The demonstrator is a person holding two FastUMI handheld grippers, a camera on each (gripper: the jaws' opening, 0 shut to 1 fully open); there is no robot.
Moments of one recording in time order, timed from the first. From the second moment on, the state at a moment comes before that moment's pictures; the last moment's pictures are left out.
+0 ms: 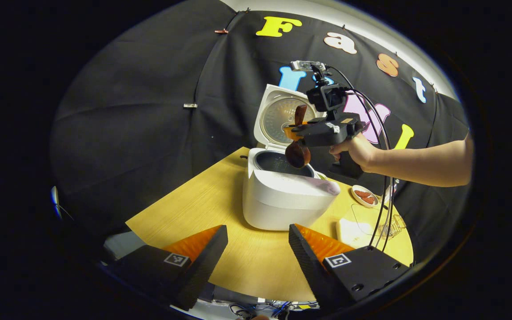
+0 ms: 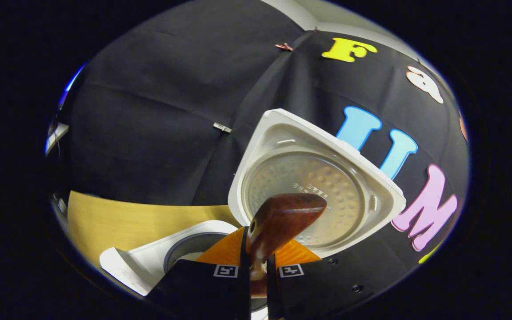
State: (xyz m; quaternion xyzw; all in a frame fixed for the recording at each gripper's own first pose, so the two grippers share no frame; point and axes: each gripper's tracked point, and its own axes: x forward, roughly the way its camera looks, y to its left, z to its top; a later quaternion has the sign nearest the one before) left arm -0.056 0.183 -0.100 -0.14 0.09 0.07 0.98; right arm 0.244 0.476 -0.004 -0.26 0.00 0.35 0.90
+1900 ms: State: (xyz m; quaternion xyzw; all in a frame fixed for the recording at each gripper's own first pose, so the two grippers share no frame) left arm 0.008 -0.012 -0.042 -0.10 0.10 0.03 0.99; right arm 0.239 -0.171 -0.050 0.09 0.14 -0.02 0.99
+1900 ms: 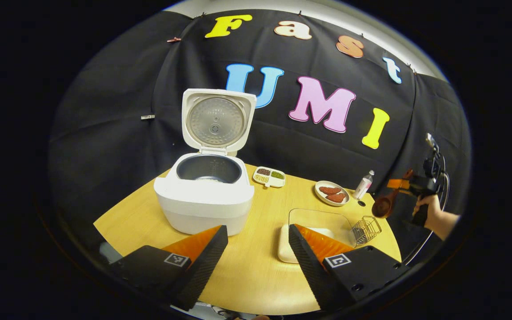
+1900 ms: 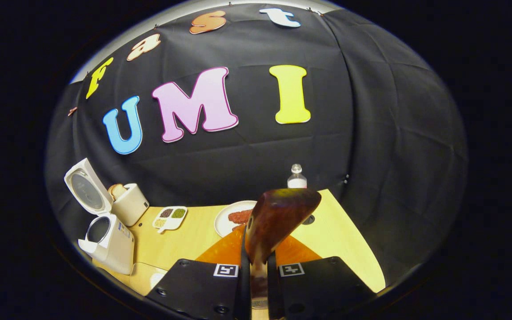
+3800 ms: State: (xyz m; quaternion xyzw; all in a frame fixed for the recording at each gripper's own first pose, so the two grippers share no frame) left arm 0.171 0.194 0.270 -0.02 -0.10 0.07 0.99; right arm 0.074 -0.117 -0.008 -0.02 0.07 -0.08 0.99
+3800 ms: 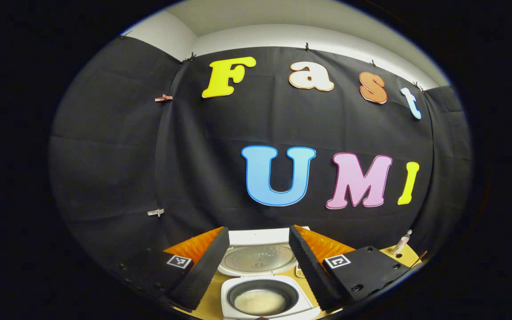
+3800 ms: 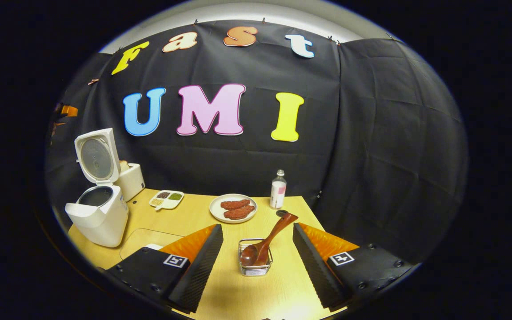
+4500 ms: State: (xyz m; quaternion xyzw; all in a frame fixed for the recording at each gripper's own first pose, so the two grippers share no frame) left arm 0.349 0.210 0.240 0.01 -0.03 0.04 1.00; right arm 0.030 -0.035 0.015 -0.02 0.05 -0.05 1.00
